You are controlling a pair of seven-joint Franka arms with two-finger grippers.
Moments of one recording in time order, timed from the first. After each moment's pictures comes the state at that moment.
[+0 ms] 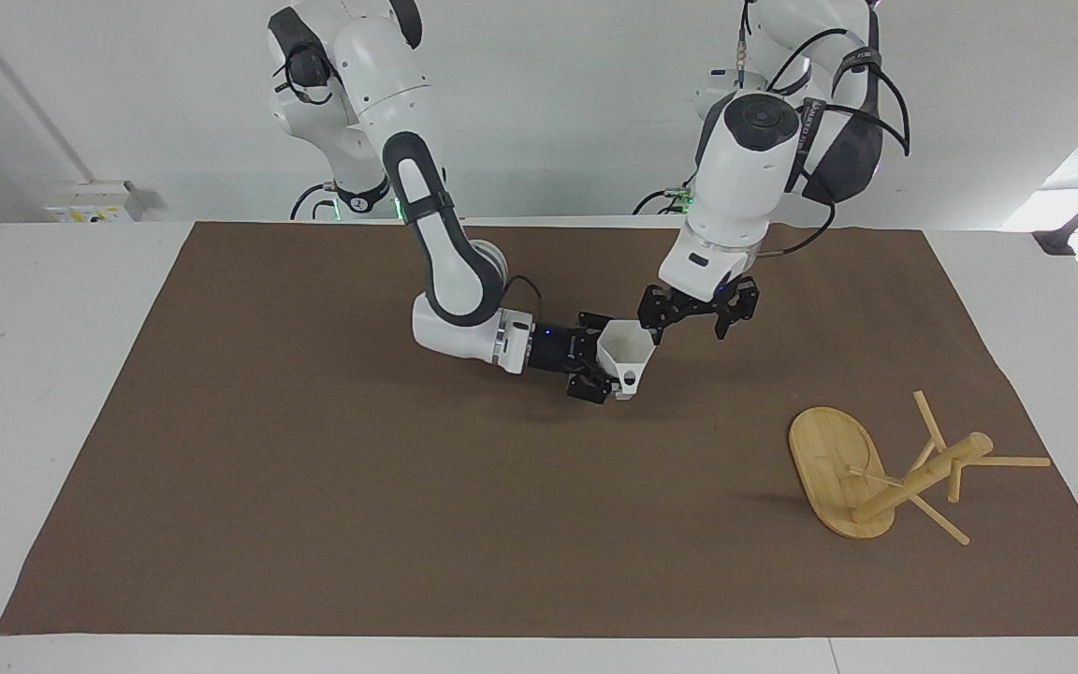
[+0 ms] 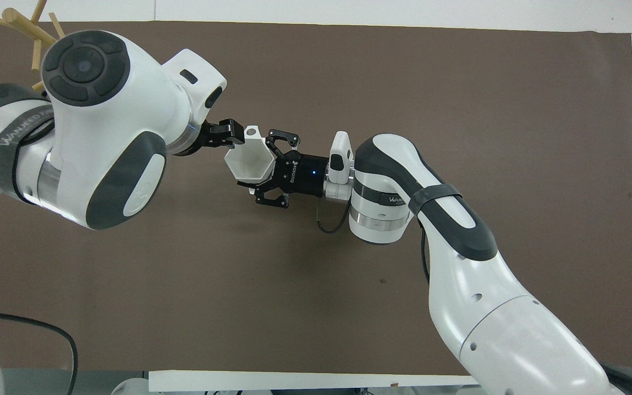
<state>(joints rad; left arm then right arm) -0.48 0.18 -0.07 -1.67 0.04 1.90 -0.55 0.48 0.51 0.09 -1.87 2.04 2.20 -2.50</state>
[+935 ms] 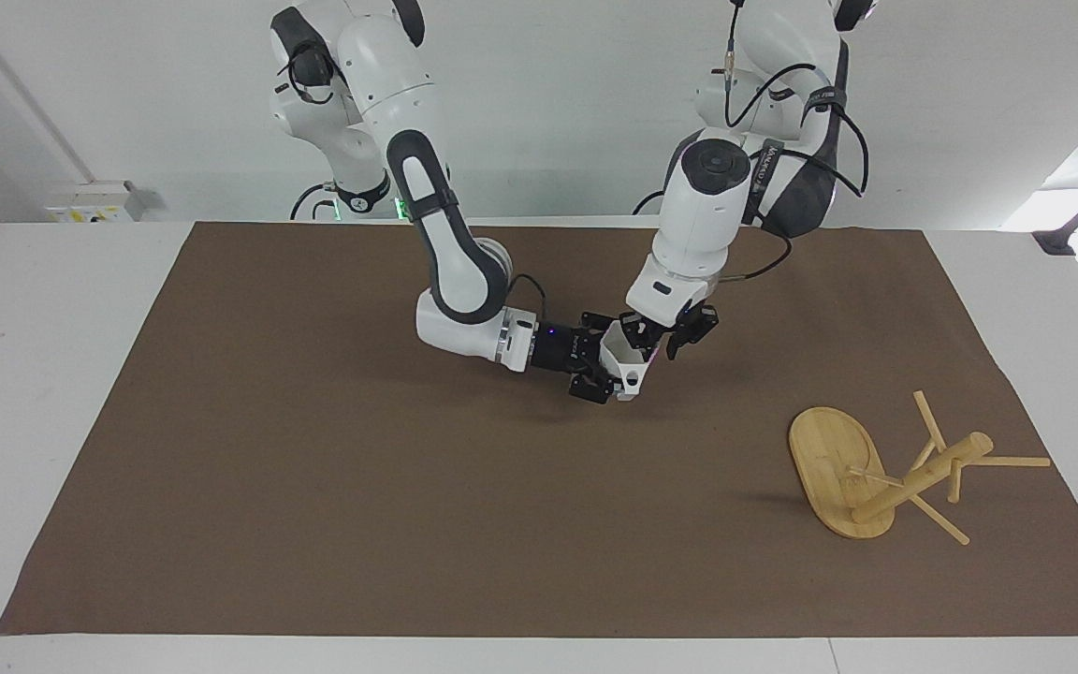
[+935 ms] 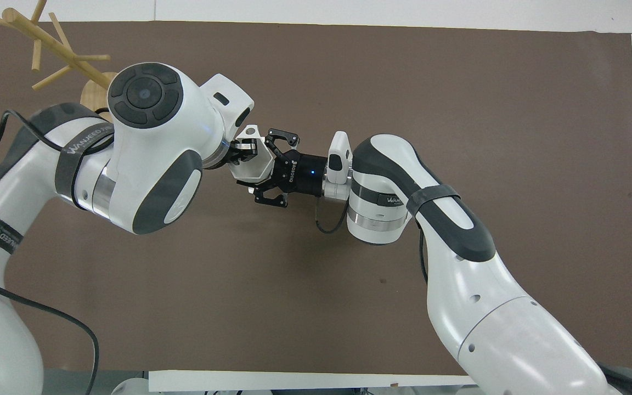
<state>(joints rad) -0.52 0.21 -0.07 -1.75 0.03 1.98 -0.60 0.48 0.51 0.08 -1.86 2.05 2.21 -2.50</state>
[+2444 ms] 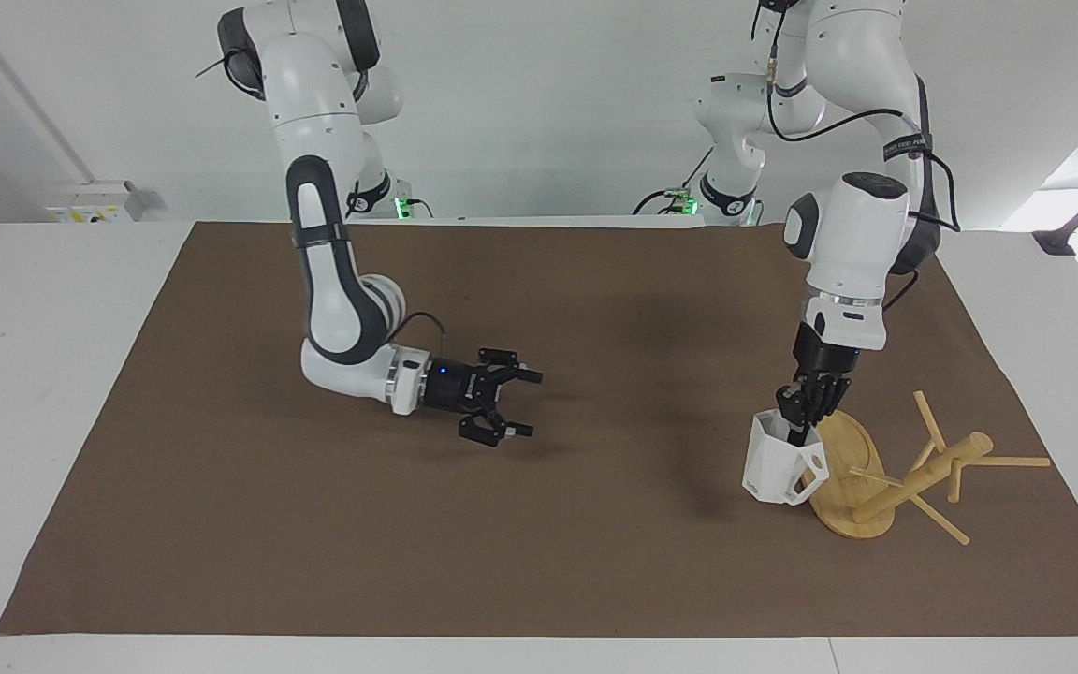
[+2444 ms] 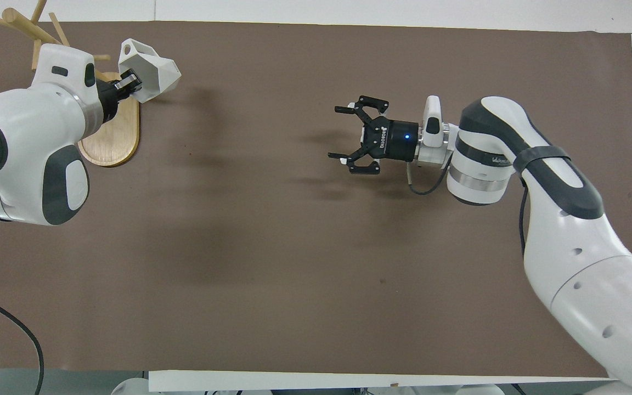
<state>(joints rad) -0.18 0.16 -0.04 -2.08 0.02 2.83 -0.66 0.07 0.51 0.07 -1.89 1.63 1.88 -2.43</state>
